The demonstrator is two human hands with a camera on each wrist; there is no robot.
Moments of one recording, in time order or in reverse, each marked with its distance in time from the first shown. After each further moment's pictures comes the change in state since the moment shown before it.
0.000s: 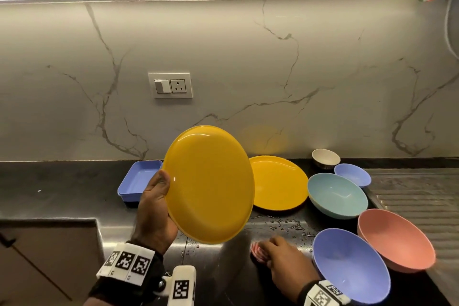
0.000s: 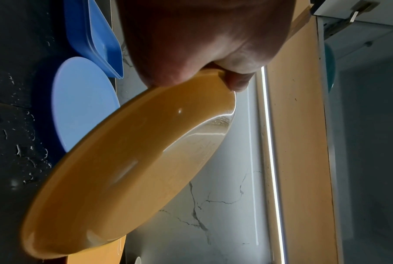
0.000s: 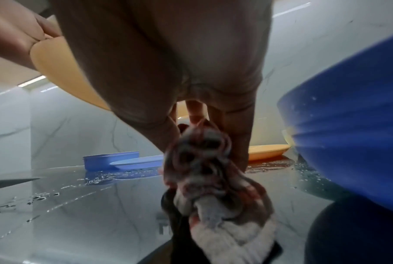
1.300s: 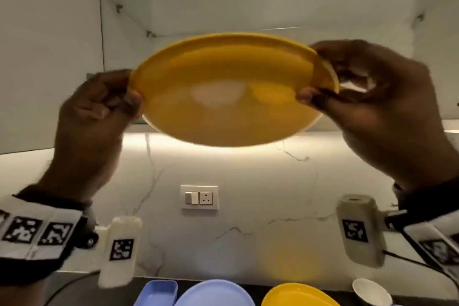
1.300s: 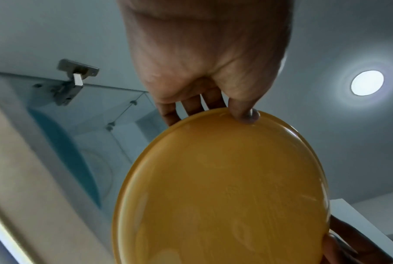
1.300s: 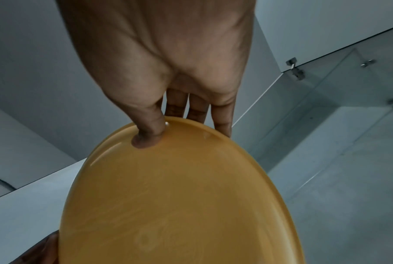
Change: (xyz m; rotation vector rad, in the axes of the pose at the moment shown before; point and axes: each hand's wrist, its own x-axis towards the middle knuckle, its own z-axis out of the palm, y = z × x) left_hand -0.010 0.331 0.093 0.385 -0.320 1.341; right_hand -0.063 -0.190 -0.421 0.402 1.195 -1.035
